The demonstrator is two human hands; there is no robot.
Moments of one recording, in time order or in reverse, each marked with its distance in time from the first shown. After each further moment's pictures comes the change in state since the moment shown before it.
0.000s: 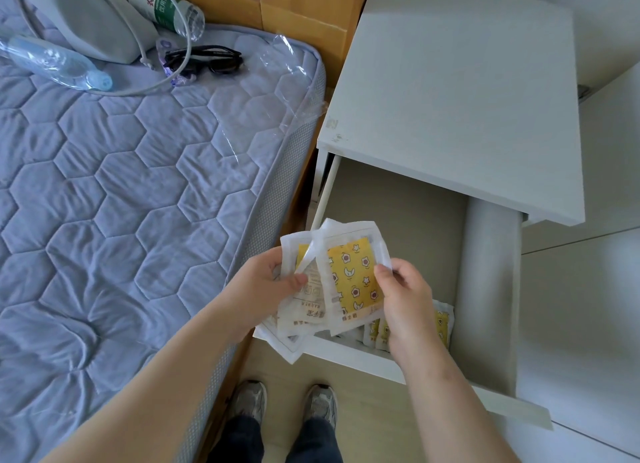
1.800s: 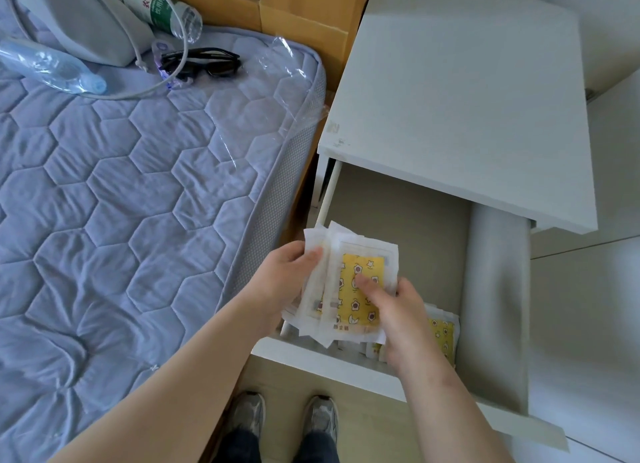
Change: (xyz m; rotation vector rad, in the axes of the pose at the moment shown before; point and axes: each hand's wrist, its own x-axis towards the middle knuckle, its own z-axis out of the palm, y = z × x) left_hand 0.029 0.018 0.022 -0.094 0.081 -0.104; right_hand 0.018 0.011 0.006 0.170 -0.049 0.153
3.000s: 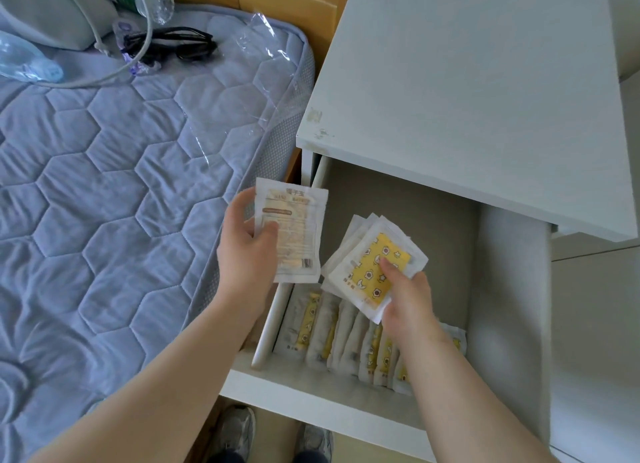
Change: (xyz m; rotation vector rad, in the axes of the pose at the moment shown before) left_hand 0.058 -0.001 0.010 -0.176 0.459 0.308; right_hand 0.098 0.008 -0.020 0.311 0.102 0.110
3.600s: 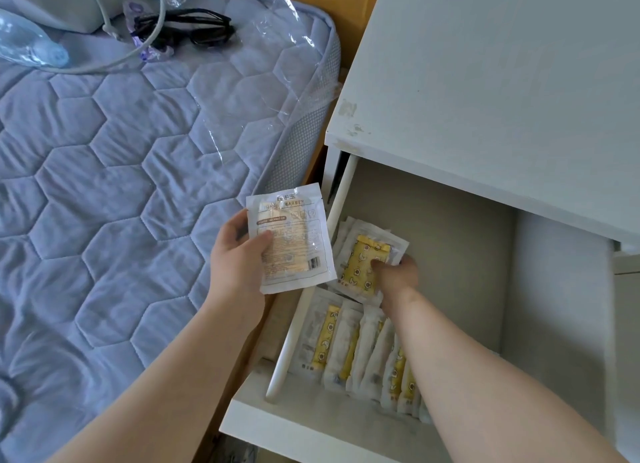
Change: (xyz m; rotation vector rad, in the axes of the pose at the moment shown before) left_hand 0.038 -0.026 -0.018 -0.378 0.057 -0.274; right_hand 0.093 0.031 0.044 -0.450 0.185 -0.117
